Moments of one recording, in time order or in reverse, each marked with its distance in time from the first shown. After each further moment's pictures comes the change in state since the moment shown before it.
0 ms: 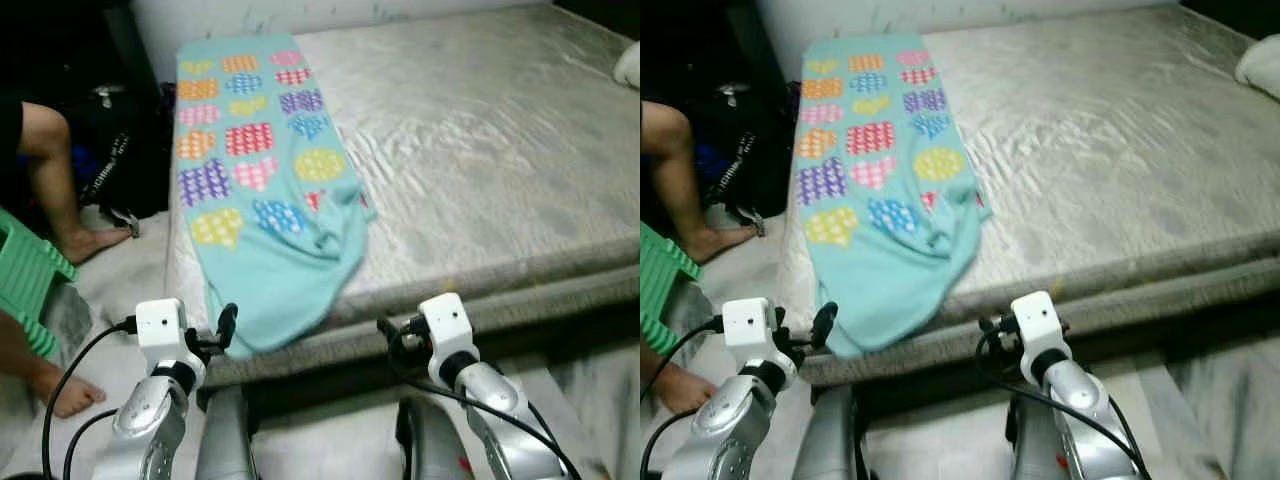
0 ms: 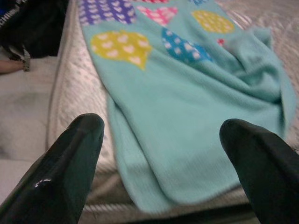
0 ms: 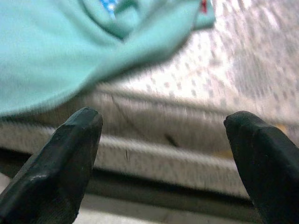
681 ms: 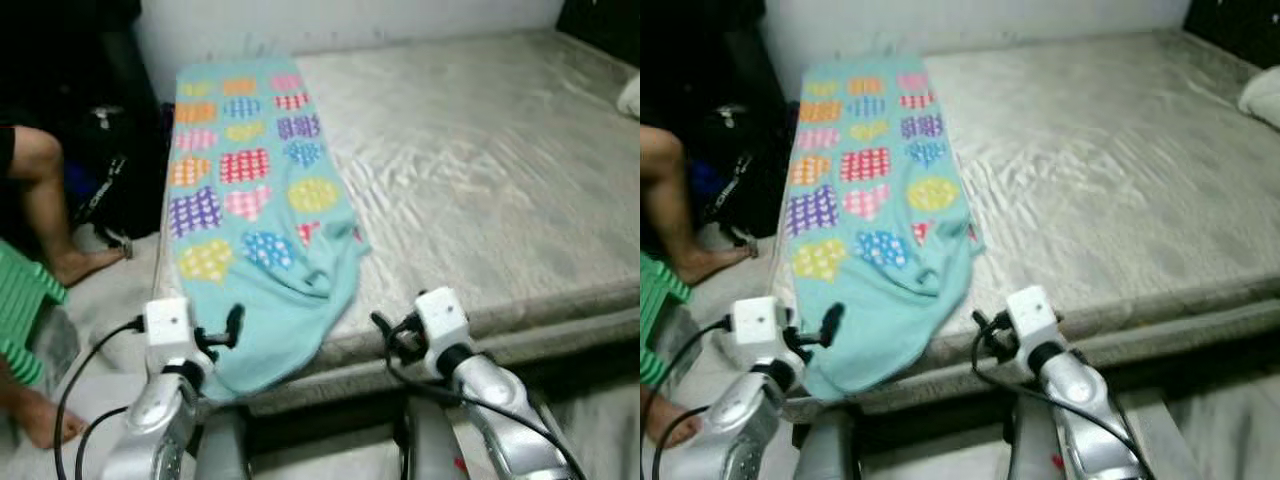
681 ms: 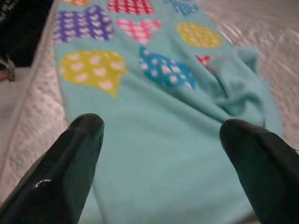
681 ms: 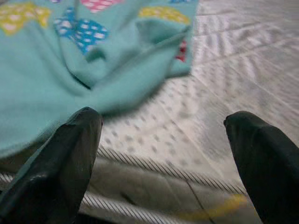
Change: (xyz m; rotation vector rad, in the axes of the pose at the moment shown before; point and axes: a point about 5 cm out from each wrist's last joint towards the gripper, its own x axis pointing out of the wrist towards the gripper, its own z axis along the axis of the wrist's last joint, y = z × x) left arm 0.003 -0.006 -0.006 -0.003 0.038 0.013; right arm 0.003 0.001 0.007 -0.039 -0.059 0.034
